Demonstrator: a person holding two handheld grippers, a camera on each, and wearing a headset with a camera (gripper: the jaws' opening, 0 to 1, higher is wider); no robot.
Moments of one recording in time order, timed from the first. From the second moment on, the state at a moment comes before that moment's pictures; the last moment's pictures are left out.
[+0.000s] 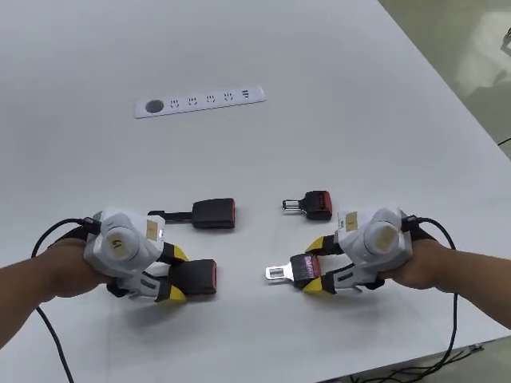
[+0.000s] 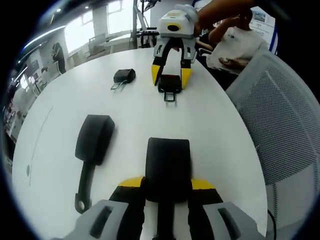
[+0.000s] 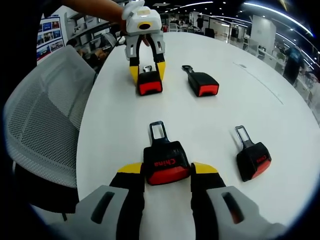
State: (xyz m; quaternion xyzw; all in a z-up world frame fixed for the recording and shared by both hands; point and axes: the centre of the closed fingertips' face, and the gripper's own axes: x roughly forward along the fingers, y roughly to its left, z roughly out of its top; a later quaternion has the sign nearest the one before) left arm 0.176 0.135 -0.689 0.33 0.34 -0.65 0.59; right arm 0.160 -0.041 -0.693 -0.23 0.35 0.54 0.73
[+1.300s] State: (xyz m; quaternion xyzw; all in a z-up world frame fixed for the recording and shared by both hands) left arm 0.178 0.137 -0.692 0.34 0.37 -0.64 0.59; right arm 0.165 -0.004 -0.694 -0.23 0.35 0.52 0.75
